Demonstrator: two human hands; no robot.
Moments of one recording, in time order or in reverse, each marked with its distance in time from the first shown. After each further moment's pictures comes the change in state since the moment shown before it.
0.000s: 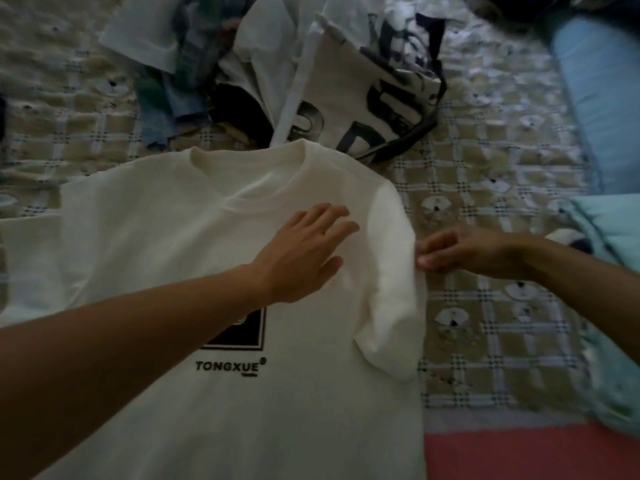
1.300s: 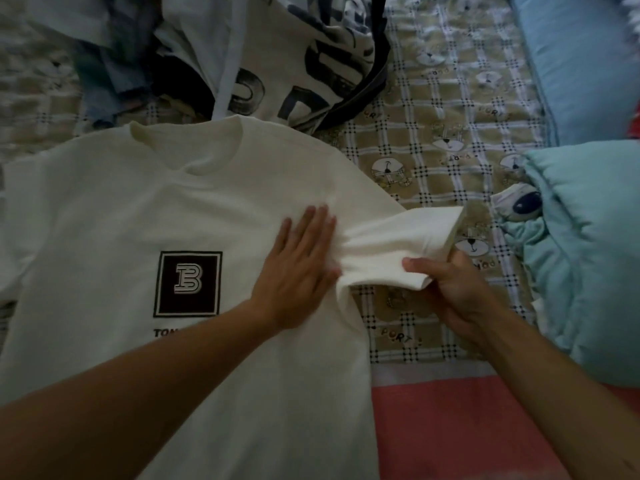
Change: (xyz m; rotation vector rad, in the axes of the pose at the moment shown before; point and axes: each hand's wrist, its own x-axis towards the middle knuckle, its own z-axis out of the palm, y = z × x) left_hand -0.015 0.089 0.066 -0.003 -0.020 -0.182; right_hand -0.045 0.083 0.079 1.001 0.524 -0.155
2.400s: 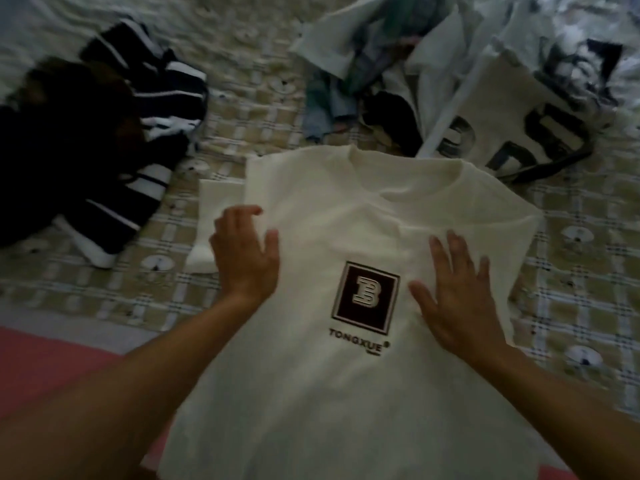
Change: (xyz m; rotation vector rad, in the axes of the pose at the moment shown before) left_hand -0.154 -0.214 -0.096 -0.173 0.654 -0.872; right_hand 0.007 0.059 0.204 -1.605 -0.084 -0.745
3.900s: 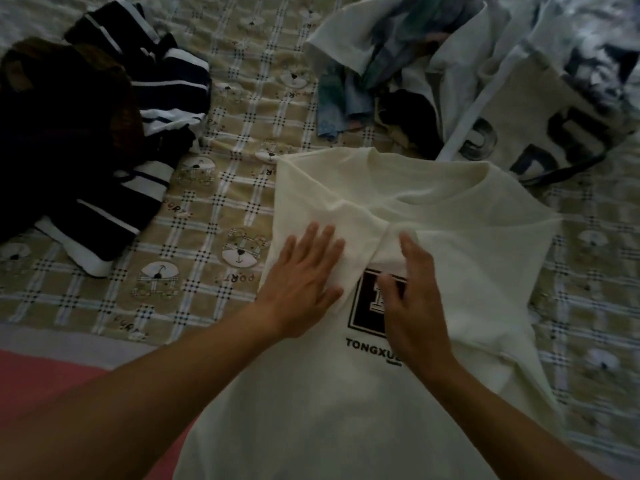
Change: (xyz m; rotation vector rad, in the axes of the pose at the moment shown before) left_hand -0.015 -0.010 0.020 0.317 -0.704 0.606; right_hand 0.000 -0.104 0.020 0.664 0.238 0.057
